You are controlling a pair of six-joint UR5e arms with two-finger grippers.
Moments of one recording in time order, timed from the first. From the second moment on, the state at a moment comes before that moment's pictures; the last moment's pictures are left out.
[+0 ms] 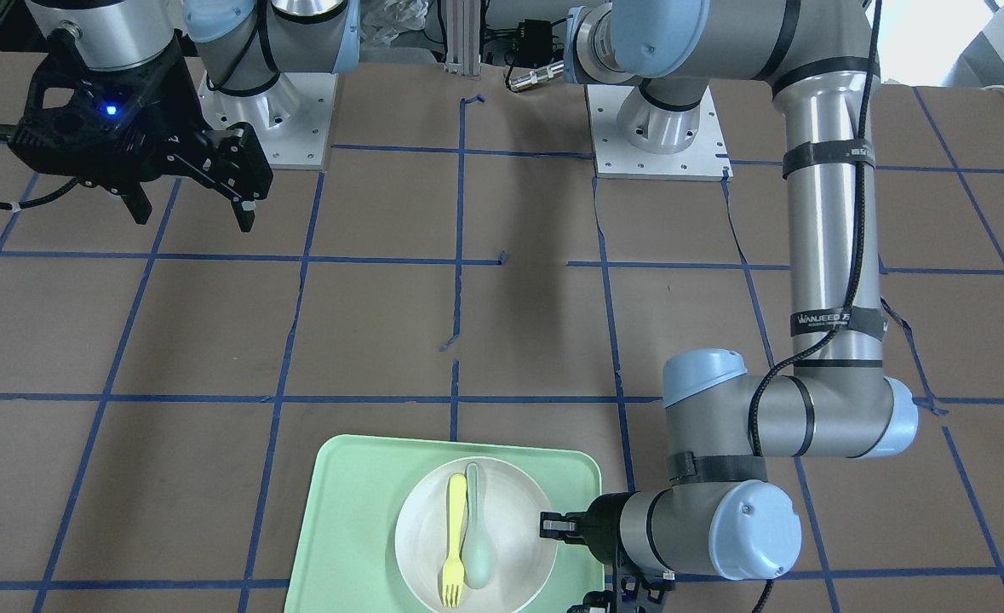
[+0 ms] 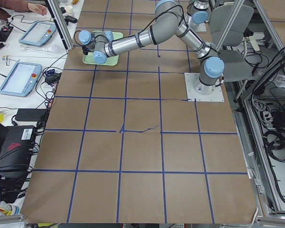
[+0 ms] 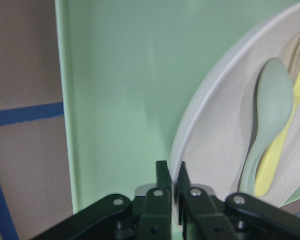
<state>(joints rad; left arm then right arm) -1.58 -2.43 -1.15 -1.30 1.12 0.07 1.61 -1.56 1.50 -1.63 -1.61 0.08</state>
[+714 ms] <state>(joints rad) -1.59 -2.40 -1.19 -1.30 1.10 0.05 1.61 -1.56 1.51 -1.63 -1.61 0.08</state>
